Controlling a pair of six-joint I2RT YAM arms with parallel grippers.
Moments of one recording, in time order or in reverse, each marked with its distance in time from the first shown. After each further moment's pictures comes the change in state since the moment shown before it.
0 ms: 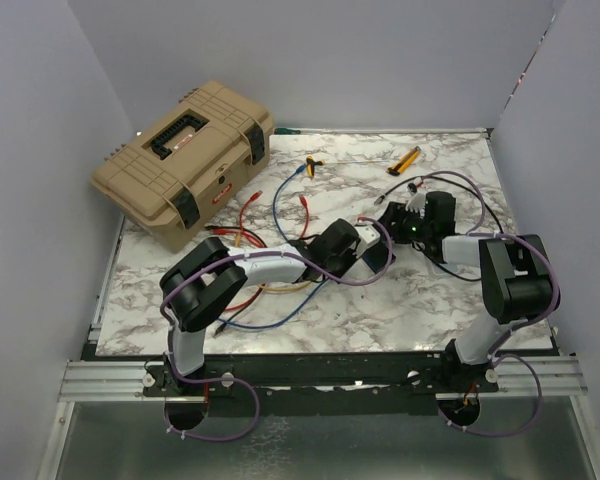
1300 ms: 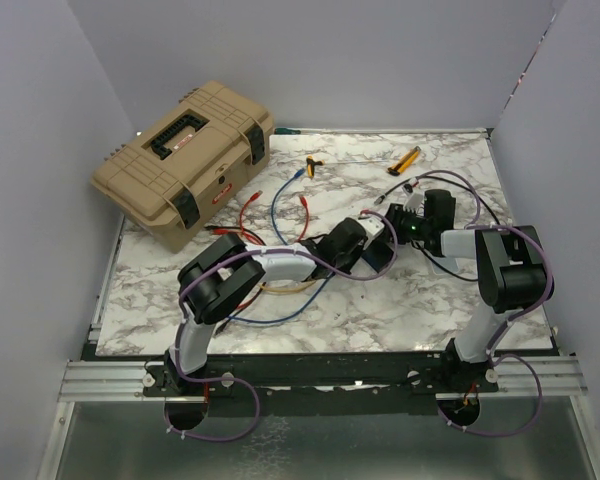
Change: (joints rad) left arm -0.005 0.123 0.050 0.158 -0.122 -0.056; right arm -0.008 0.084 0.058 -0.056 -0.120 -0.026
